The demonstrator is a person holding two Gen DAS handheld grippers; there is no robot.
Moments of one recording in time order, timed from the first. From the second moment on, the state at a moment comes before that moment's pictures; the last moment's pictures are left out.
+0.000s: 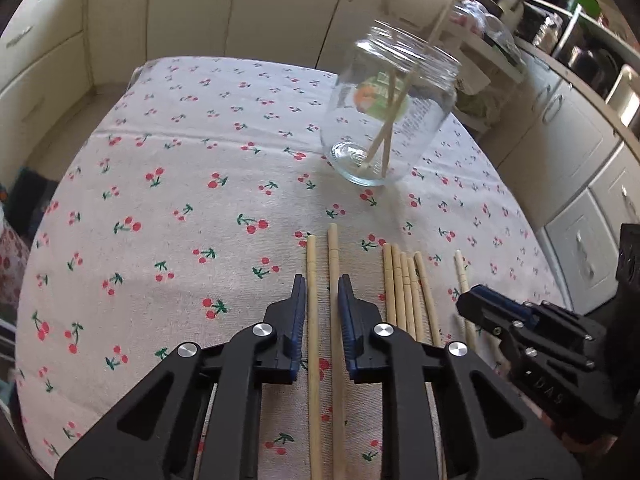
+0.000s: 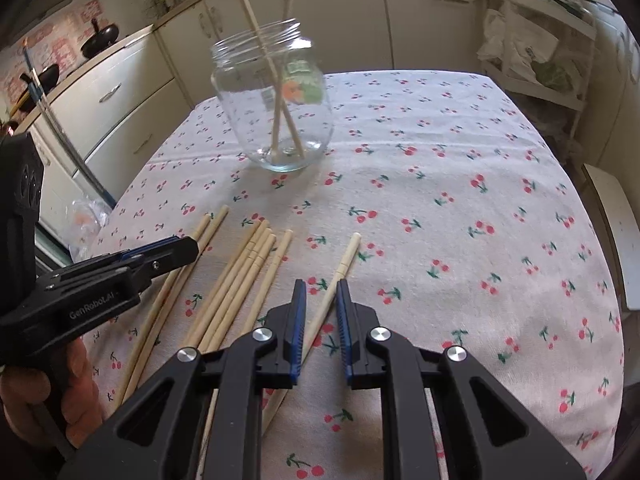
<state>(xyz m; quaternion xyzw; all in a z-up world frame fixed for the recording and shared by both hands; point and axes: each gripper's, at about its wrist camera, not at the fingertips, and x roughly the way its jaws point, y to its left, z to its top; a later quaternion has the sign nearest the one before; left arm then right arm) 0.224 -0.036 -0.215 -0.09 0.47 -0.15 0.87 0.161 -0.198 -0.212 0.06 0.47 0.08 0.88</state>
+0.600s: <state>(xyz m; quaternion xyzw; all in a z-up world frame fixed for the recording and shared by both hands) 0.237 -0.056 -0.210 0.02 0.48 -0.12 0.87 0.164 -0.198 -0.212 0.04 0.48 0.08 0.87</state>
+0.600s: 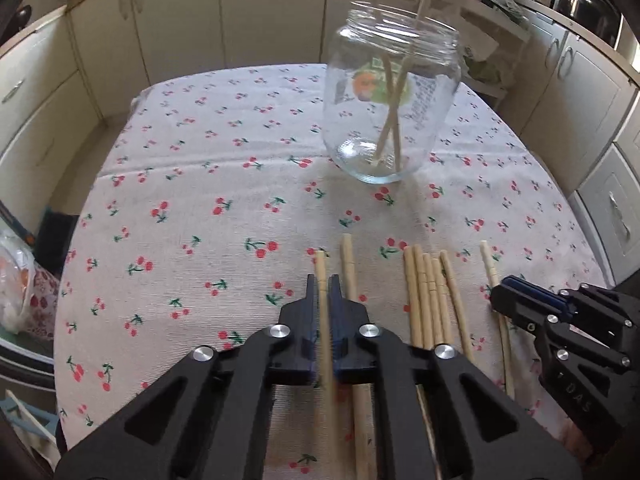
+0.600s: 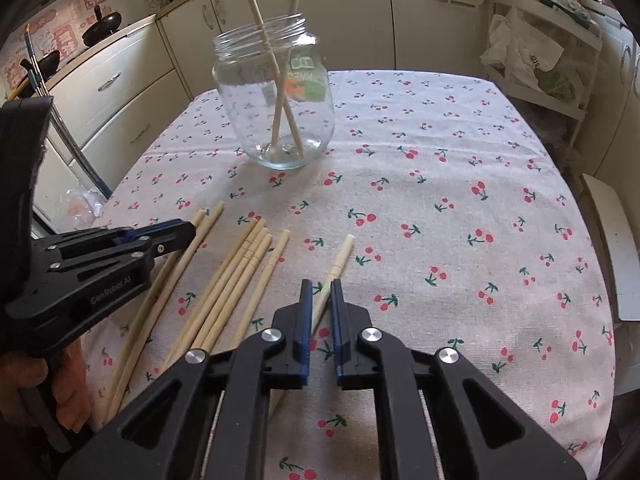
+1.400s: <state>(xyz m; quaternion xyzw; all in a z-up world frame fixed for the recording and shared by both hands) 0.248 -0.027 -0.151 -0.07 0.42 -0.15 0.89 0.171 -0.201 -0.211 0.06 0.49 0.07 0.87</state>
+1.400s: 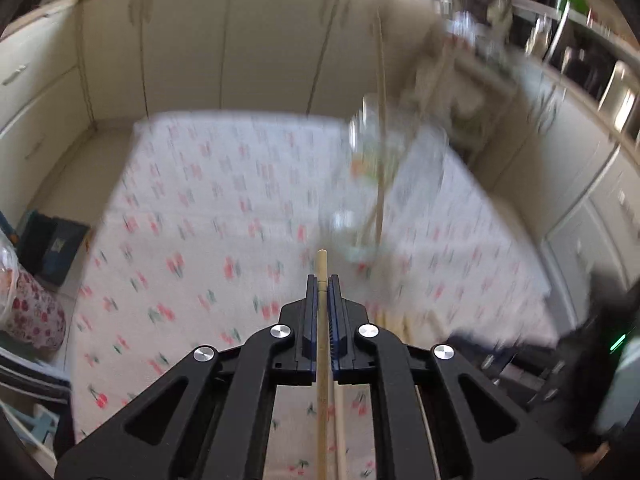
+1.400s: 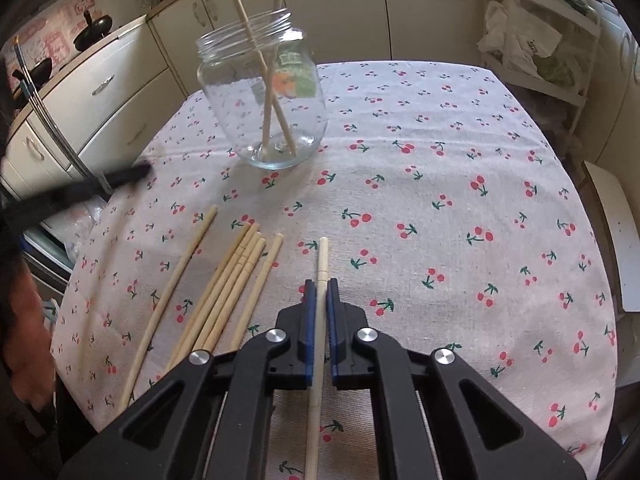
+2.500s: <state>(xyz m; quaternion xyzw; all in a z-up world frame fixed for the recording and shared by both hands) 0.338 -0.067 -0.010 -0.17 0.06 -0.10 0.98 0.173 -0.217 -0.214 0.13 0.48 0.09 0.86</state>
